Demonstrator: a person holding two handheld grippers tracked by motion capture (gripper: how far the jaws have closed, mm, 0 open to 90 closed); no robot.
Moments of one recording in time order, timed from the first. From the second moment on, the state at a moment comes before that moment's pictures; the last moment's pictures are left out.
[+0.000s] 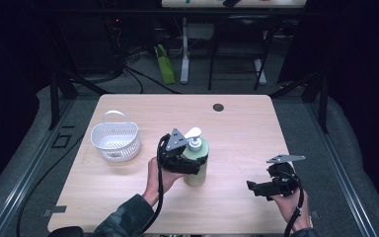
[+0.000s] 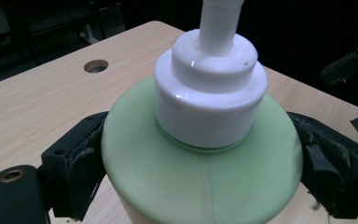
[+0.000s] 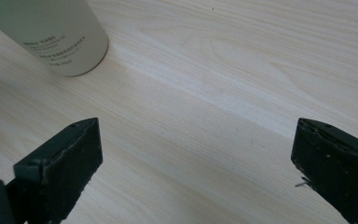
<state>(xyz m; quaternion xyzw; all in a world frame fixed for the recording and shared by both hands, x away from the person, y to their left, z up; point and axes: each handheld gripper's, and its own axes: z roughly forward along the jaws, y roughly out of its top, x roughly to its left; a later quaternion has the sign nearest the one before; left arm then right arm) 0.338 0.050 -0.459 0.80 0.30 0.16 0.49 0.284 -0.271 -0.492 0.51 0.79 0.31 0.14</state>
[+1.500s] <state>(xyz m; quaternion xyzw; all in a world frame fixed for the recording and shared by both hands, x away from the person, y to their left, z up) 0.325 0.145 -0.455 0.79 0.34 0.19 0.47 0.288 -0.261 -0.506 0.50 0.82 0.24 0.15</state>
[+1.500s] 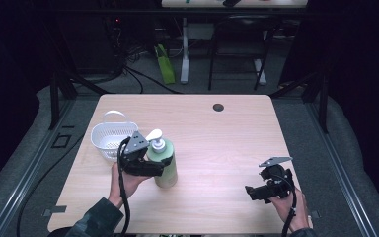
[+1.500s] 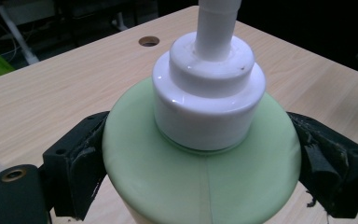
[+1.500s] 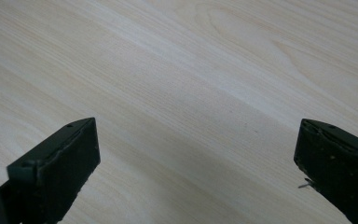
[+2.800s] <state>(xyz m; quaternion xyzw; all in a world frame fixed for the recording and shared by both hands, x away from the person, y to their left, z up) 0.310 0.178 -0.436 0.77 0.37 0.19 0.49 0.292 -0.255 -0.508 0.49 0.83 0.24 0.15</state>
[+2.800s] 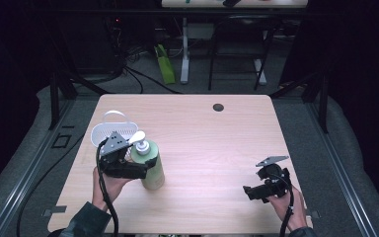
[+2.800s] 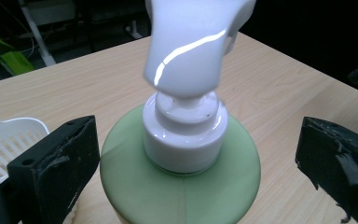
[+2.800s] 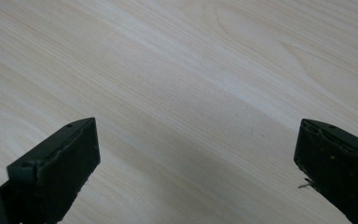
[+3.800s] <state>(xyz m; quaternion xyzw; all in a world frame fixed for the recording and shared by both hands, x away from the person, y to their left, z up) 0.305 0.178 -0.420 0.73 0.37 0.23 0.53 0.291 -0.255 -0.507 0.49 0.83 0.23 0.15</state>
